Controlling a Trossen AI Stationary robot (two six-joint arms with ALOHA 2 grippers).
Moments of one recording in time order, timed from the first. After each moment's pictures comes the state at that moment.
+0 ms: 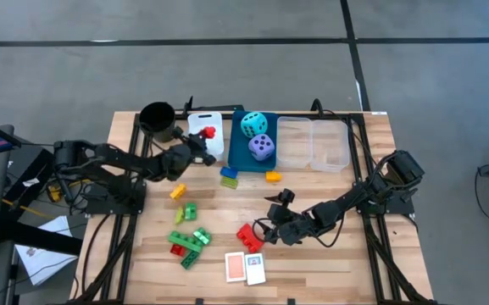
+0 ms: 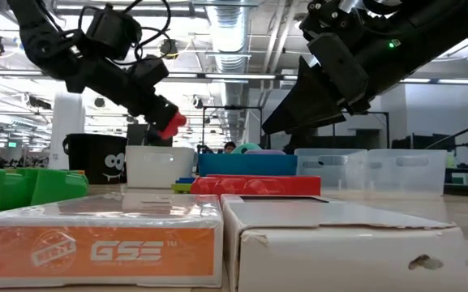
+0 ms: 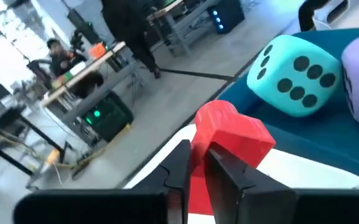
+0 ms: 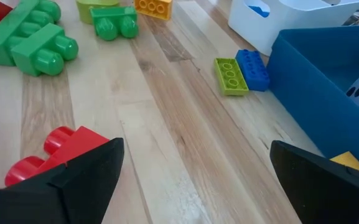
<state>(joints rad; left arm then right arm) 0.23 1.41 0.40 0.77 -0.86 0.32 0.47 1.76 0.84 0.14 0.78 0.46</state>
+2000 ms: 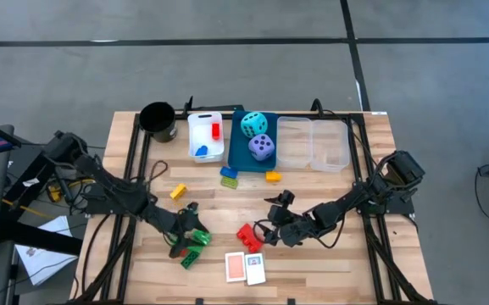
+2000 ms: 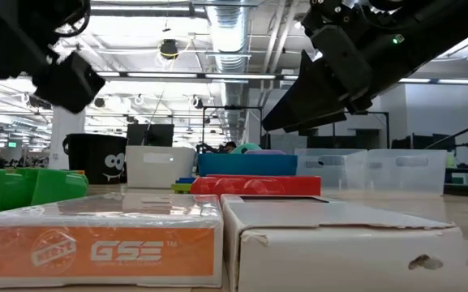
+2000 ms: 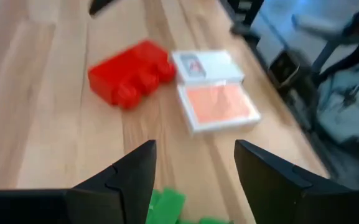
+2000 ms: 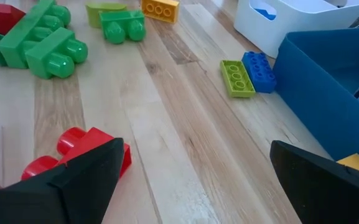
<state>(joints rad) -0.57 1.26 0.40 0.33 -0.21 -0.35 0.47 1.76 0.84 0.16 0.78 0.46</state>
